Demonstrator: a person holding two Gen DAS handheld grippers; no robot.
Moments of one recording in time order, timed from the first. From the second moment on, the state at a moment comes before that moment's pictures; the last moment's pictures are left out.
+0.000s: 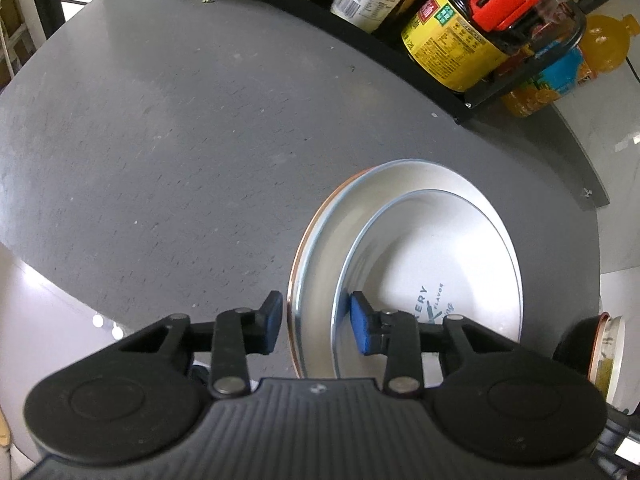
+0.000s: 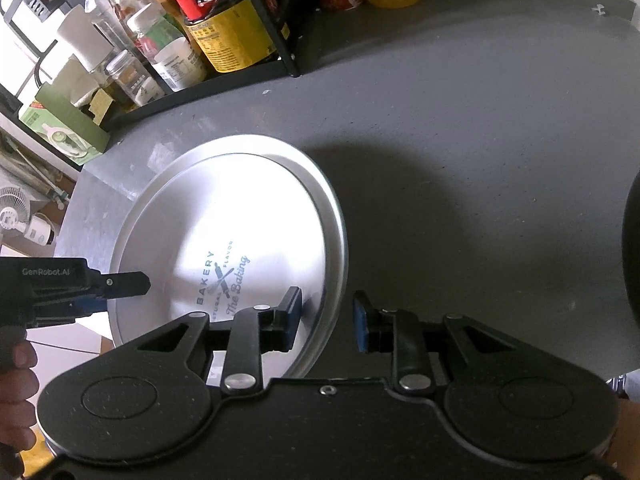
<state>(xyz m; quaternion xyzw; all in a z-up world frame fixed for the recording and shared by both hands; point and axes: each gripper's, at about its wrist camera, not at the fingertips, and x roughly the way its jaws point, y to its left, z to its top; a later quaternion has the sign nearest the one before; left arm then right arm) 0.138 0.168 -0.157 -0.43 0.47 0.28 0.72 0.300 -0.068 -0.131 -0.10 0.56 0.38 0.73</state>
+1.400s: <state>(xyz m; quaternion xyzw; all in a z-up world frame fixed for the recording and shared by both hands) 0.131 0.173 -0.153 -0.42 0.46 0.26 0.74 0.294 -0.072 -0.128 -0.08 0.57 0.35 0.74</state>
